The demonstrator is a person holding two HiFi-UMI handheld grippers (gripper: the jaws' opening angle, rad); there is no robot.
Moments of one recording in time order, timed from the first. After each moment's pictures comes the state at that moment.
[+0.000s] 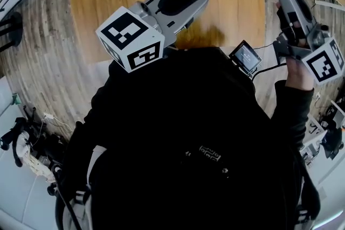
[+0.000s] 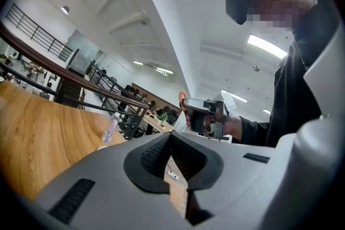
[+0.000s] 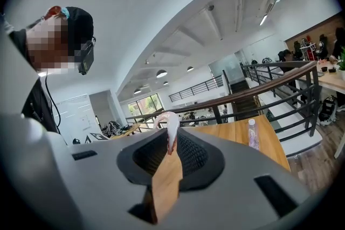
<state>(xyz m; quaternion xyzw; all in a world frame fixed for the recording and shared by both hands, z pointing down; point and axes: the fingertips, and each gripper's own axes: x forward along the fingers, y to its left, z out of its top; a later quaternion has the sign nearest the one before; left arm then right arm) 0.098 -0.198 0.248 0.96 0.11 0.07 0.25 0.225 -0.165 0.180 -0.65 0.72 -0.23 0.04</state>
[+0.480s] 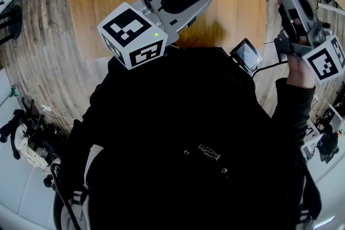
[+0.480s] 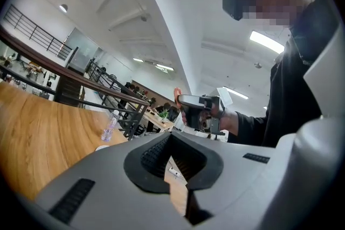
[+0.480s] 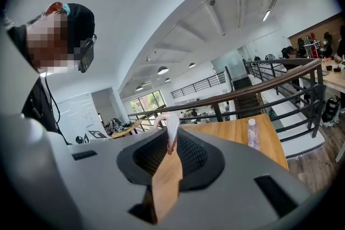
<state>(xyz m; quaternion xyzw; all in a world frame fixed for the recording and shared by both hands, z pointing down) 0.117 -0.201 0.257 0.96 0.11 0.09 0.24 0.243 -0.184 0.192 -0.63 0.73 -0.24 0.03</state>
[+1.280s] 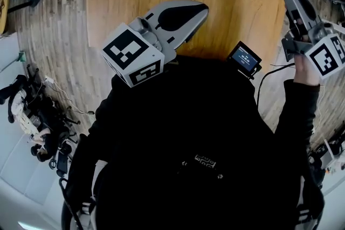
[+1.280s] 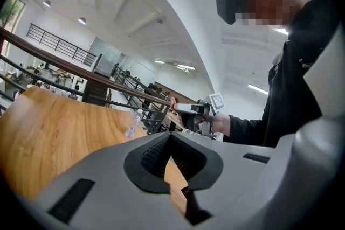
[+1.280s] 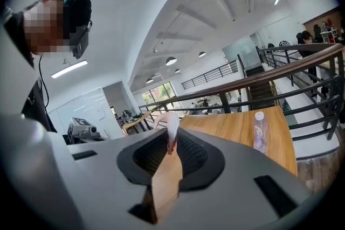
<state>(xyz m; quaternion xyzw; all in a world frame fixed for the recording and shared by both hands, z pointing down) 0.117 -0.228 0.286 0.96 -0.02 0.13 0.26 0.297 -0.241 0.273 -0.56 0.78 -0.28 0.01</state>
